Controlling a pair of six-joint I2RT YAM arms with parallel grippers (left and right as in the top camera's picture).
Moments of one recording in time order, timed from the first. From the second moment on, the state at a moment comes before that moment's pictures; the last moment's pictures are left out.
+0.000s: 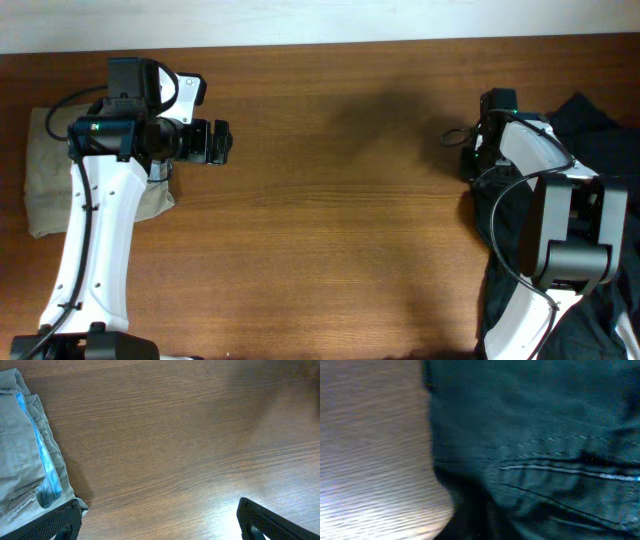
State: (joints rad) left arm 0.00 1.59 1.57 -1.02 0.20 0.12; right arm -0.12 2.05 1.40 -0.84 0.15 0.10
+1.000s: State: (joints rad) left arm -0.12 1.69 2.01 -1.26 0.23 0.19; right arm 0.08 1.48 1.87 -1.21 -0.15 0.29
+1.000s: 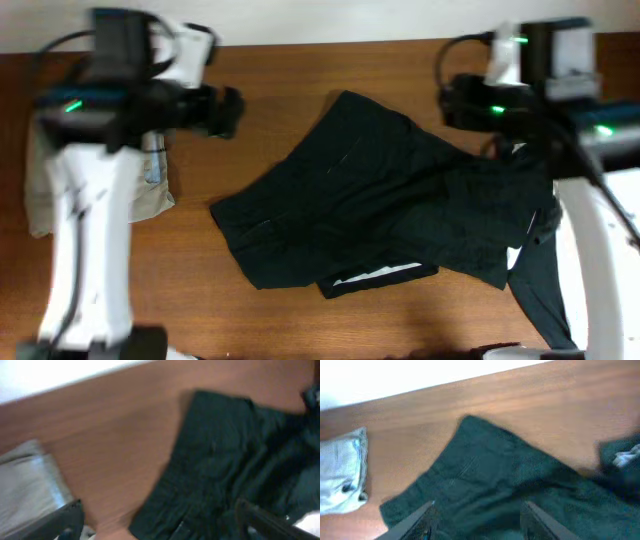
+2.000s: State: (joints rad) left arm 0.08 2.51 2.44 -1.25 -0.16 0.07; right arm 0.01 1.70 1.83 -1.36 0.01 0.28
